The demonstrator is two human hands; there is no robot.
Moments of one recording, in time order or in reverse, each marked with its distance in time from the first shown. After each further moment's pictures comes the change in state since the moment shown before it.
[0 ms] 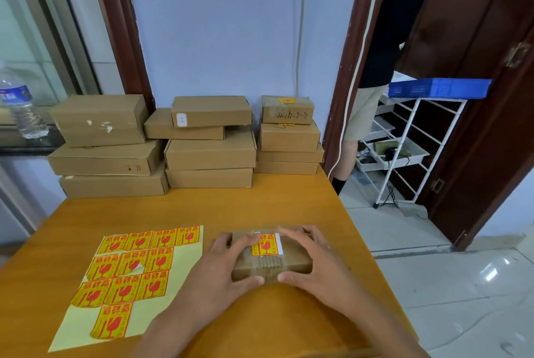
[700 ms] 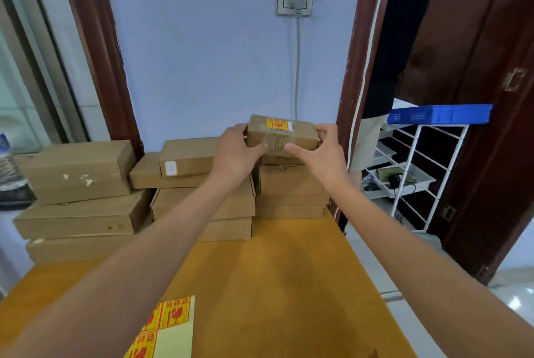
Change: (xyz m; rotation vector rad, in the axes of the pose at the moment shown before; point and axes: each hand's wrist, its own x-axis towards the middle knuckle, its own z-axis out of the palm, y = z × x) left_hand 0.276 0.048 -0.135 -0.246 0.464 -0.052; right_hand 0.243 -0.044 -0.142 0.324 0.612 -0.004
